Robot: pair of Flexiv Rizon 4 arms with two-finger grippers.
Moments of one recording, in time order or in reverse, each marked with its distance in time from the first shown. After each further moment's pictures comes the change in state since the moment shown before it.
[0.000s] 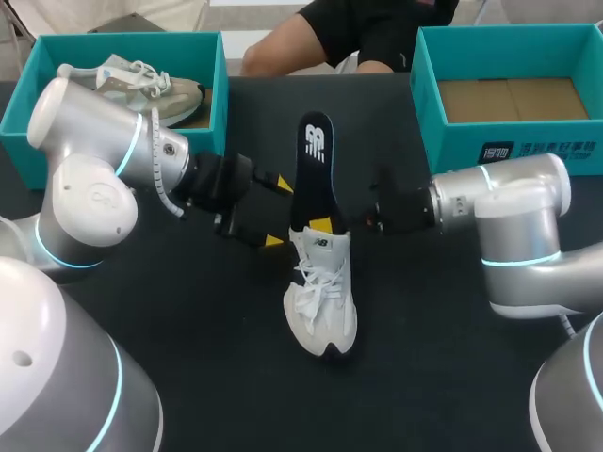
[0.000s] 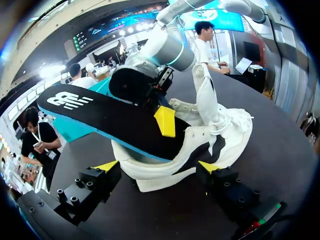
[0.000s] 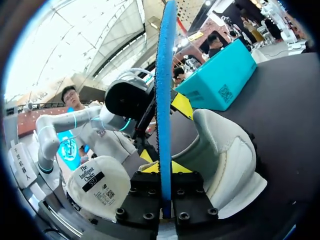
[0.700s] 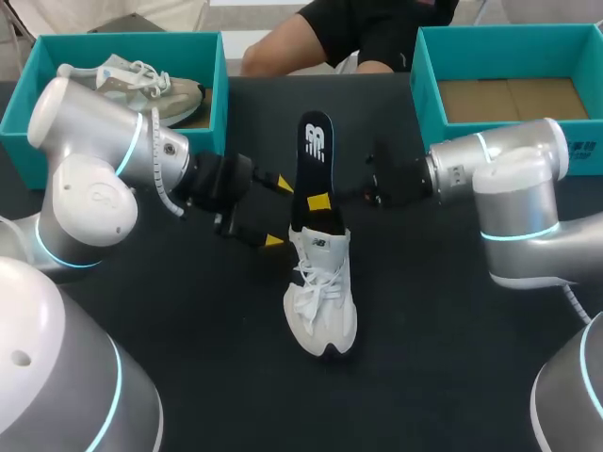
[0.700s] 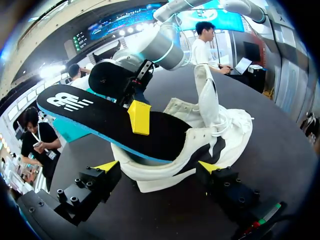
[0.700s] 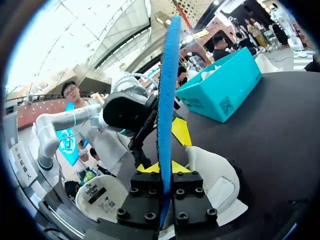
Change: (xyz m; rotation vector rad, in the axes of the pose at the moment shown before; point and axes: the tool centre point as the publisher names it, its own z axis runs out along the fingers) left arm 0.000 0.000 0.000 0.000 0.001 0.000; right arm -0.010 0.033 -0.003 0.064 0.001 -0.041
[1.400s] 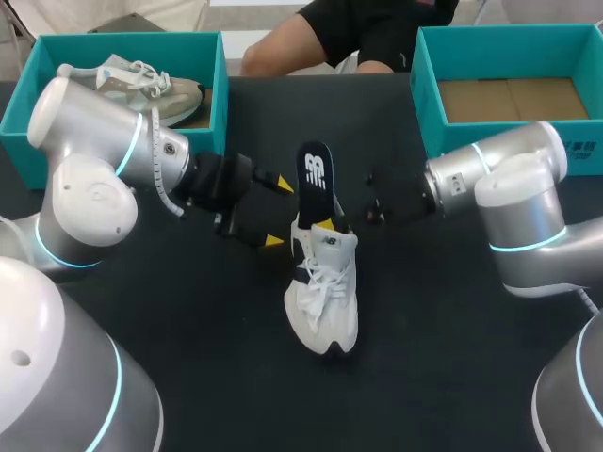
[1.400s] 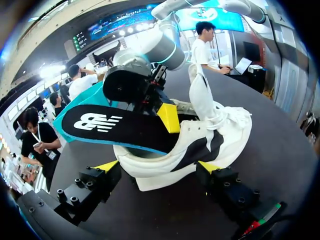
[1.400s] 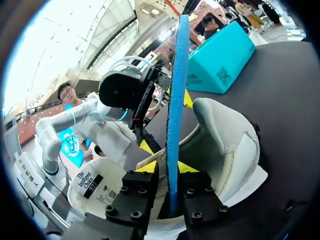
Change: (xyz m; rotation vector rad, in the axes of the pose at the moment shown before) left arm 0.000 0.000 0.000 0.000 0.000 0.000; right arm 0.011 -0.040 0.001 0.100 0.004 0.110
